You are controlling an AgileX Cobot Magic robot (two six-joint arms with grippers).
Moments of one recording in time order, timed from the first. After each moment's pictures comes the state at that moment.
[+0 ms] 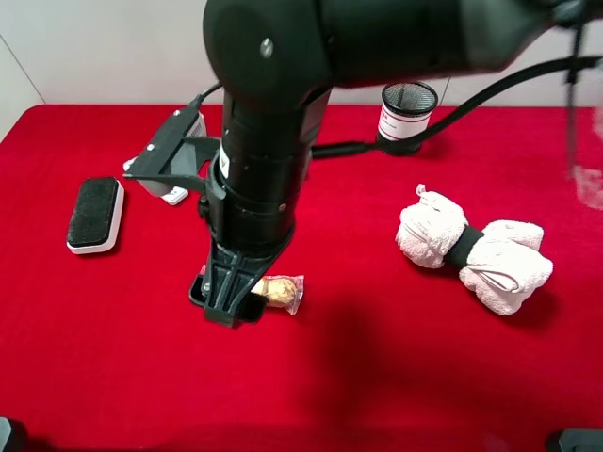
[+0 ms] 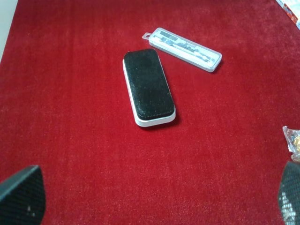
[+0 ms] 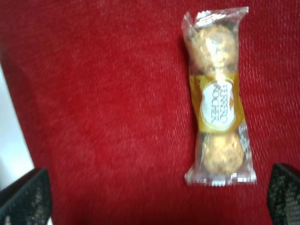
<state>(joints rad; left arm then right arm) 0.04 0.00 -0.49 -0.04 1.06 0.10 1.07 1.87 -1.33 0.15 0.91 -0.34</state>
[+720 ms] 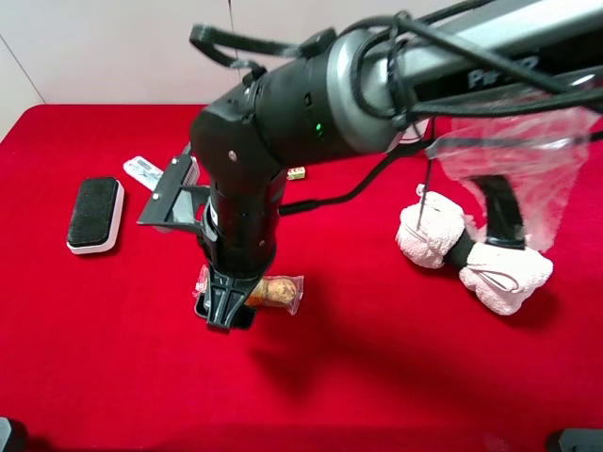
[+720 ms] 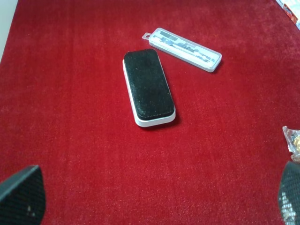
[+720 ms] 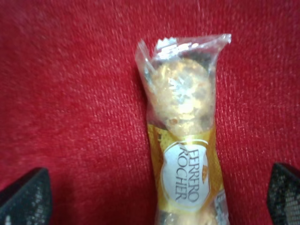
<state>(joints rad) 0.04 0.00 -0.49 -0.04 1.06 0.10 1.07 2.06 -1.33 0.05 0.72 -0.34</state>
